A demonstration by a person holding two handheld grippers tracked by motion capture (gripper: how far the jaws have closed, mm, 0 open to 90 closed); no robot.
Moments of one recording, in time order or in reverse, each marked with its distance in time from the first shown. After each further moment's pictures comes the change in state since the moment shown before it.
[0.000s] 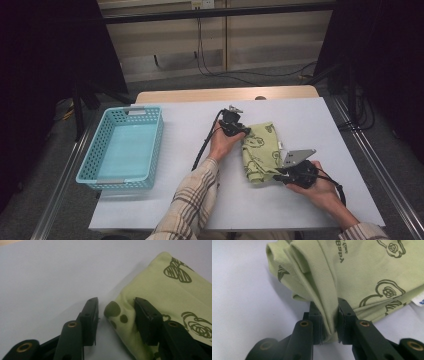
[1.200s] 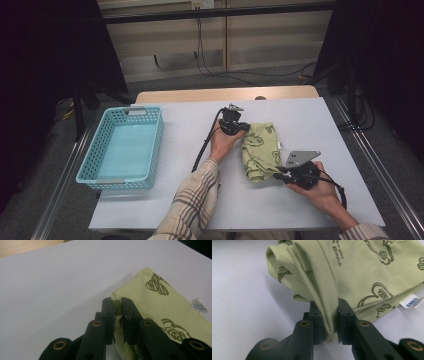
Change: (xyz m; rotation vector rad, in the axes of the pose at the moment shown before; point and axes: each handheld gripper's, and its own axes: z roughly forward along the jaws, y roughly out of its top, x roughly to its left) left arm -0.010 0.008 -0.014 -0.048 -0.007 -0.040; right arm 0.004 0.000 -0.007 -0.067 -0.048 0.011
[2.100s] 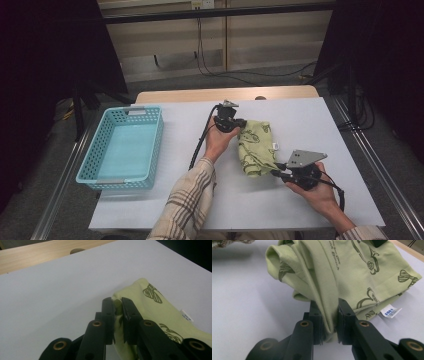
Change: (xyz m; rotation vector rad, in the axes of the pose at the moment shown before) left arm 0.003 0.009 -0.026 -0.028 -0.002 0.033; right arm 0.010 0.010 -0.011 -0.131 -0.032 0.016
